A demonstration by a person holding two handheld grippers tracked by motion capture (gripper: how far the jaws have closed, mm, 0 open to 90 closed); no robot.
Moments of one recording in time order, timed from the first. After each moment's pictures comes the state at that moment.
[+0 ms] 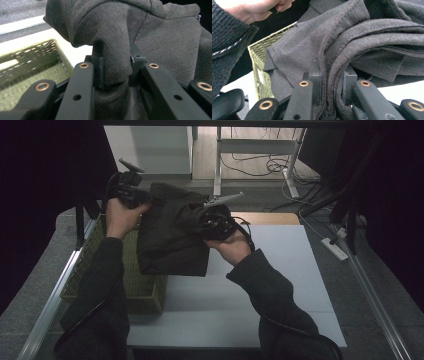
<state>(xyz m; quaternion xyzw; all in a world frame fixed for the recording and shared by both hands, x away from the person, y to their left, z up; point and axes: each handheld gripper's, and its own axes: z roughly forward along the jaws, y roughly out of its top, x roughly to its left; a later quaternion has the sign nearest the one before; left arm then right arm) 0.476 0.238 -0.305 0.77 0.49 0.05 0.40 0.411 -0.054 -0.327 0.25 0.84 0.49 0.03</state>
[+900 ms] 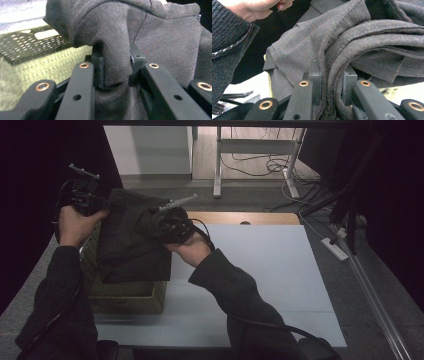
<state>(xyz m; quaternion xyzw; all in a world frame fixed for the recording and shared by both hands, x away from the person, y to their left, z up) 0.441 0.339 -0.313 0.75 0.54 0.06 0.38 0.403 0.042 -0.340 0.22 0.84 0.49 -0.01</state>
